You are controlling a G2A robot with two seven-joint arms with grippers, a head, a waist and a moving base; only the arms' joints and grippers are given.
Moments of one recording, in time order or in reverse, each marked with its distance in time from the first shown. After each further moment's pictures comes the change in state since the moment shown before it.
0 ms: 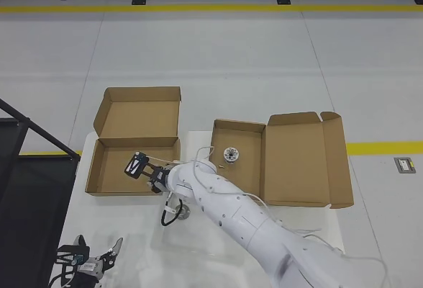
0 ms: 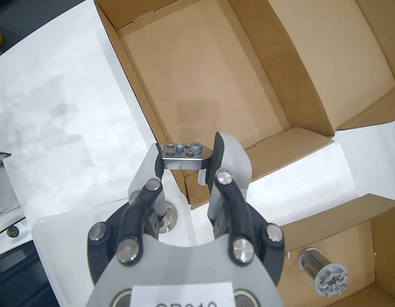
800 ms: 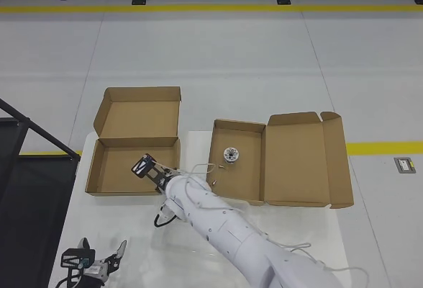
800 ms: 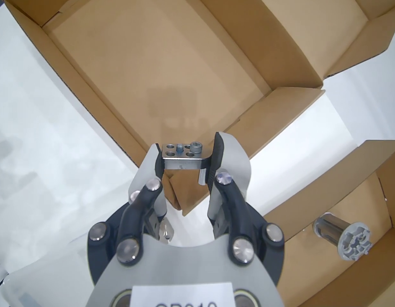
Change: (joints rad) left arm 0.010 -0.018 0.036 0.000 0.028 0.048 0.020; right arm -0.058 -0.111 0.003 0.179 -0.064 0.294 -0.096
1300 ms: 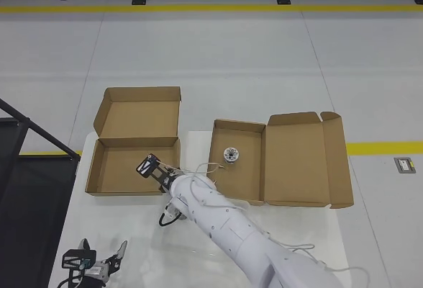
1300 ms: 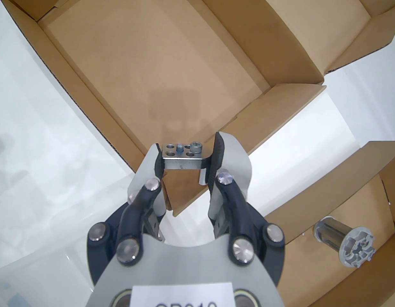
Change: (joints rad) left arm 0.005 -0.009 0.003 -0.005 0.014 0.014 -0.003; right arm 0.009 -0.002 0.004 0.049 0.006 -0.060 -0.034
